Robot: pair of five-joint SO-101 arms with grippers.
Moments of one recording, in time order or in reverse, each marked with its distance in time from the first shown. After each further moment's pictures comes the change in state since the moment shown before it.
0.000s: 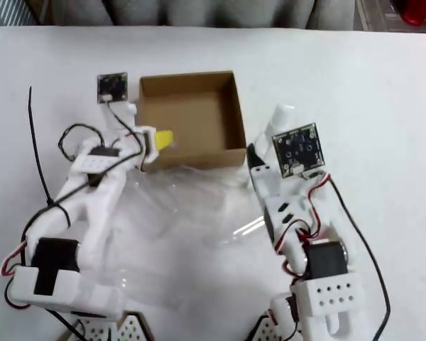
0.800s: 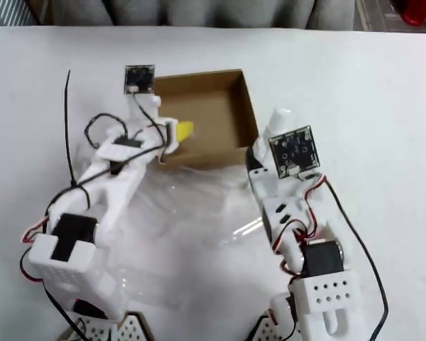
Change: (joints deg) left arm 5.9 11.6 -9.8 -4.0 -0.1; right arm 0.0 0.0 2.5 -1.8 0.0
